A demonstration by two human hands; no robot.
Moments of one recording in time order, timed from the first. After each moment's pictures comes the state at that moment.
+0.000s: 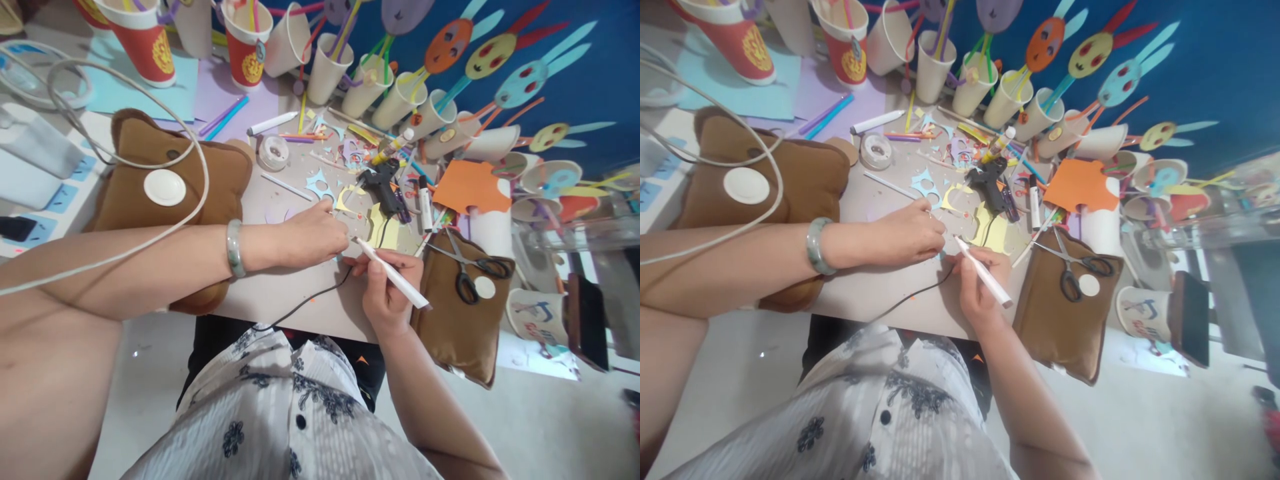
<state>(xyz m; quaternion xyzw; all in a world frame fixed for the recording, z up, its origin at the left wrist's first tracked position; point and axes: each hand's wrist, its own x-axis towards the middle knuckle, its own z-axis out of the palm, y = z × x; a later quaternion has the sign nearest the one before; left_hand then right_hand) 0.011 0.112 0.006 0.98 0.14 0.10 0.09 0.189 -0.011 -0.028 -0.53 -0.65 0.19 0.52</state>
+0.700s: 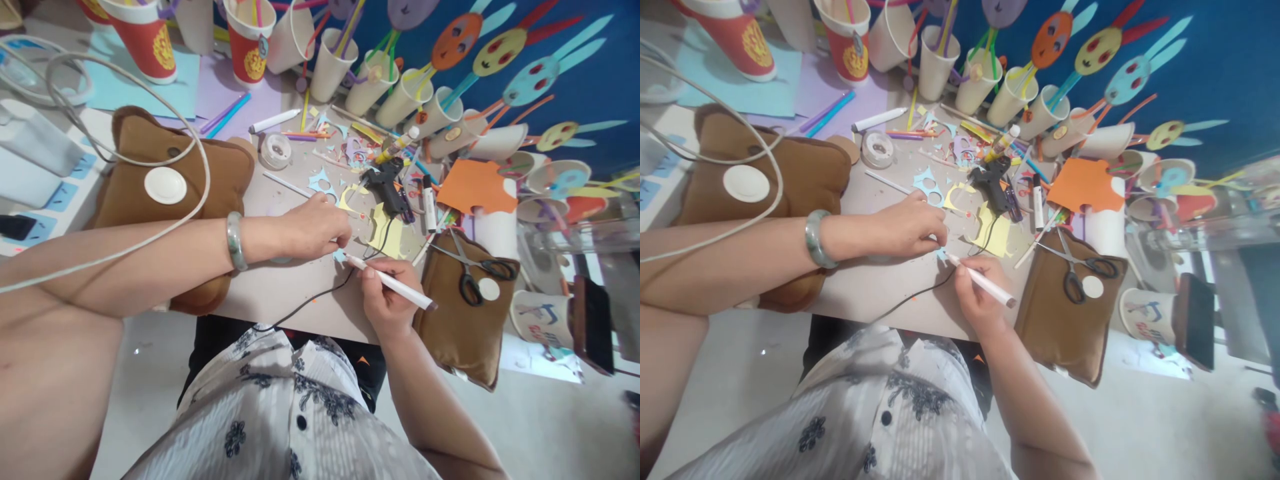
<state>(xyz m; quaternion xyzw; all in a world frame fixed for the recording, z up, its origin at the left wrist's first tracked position) 0.010 0.123 0.009 0.94 0.21 0.10 0.24 0.199 -0.017 -0.026 -0.59 -0.69 0.05 0.42</state>
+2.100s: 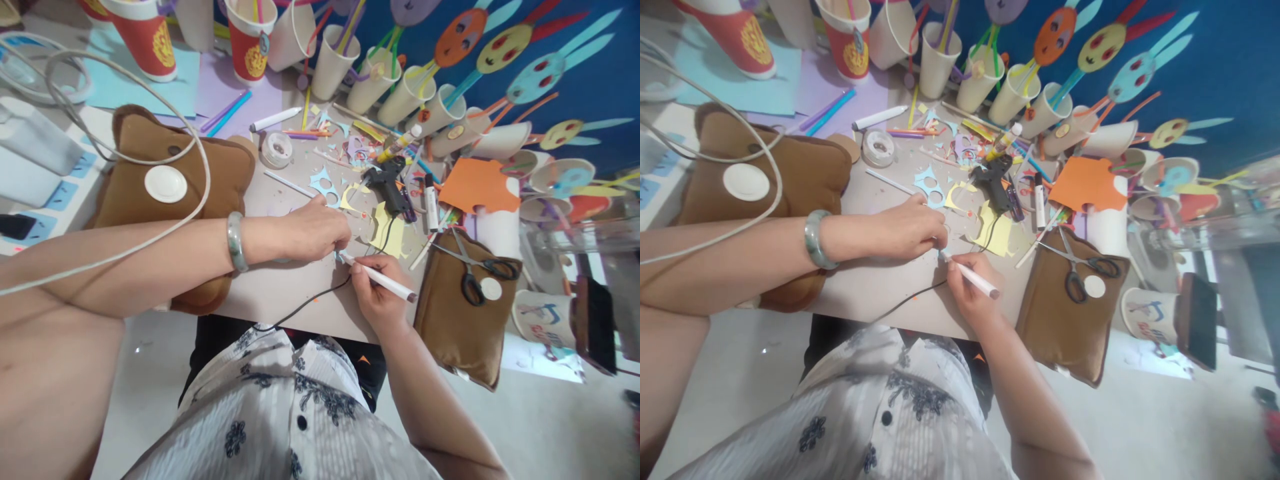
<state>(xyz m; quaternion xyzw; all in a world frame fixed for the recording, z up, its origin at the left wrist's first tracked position) 0.010 0.120 0.015 0.94 0.22 0.04 0.27 0.187 -0.010 -0.016 -0.62 -0.70 0.07 0.34</state>
